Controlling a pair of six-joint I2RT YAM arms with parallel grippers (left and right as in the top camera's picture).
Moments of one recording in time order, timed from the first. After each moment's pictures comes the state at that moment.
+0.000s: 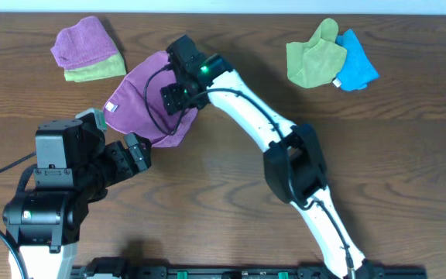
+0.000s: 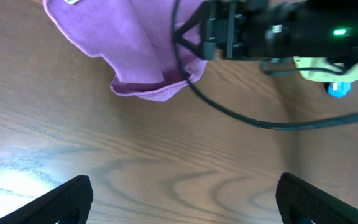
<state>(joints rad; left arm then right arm) -0.02 0.92 1.09 -1.07 0.26 -0.46 0.68 2.51 2.28 -0.91 -0.20 0.31</state>
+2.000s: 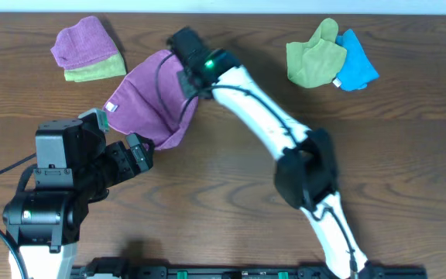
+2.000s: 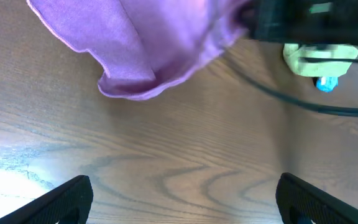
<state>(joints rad) -0.02 0.92 1.09 -1.07 0.30 -0.47 0.65 2.36 2.28 -1.02 0.18 0.32</state>
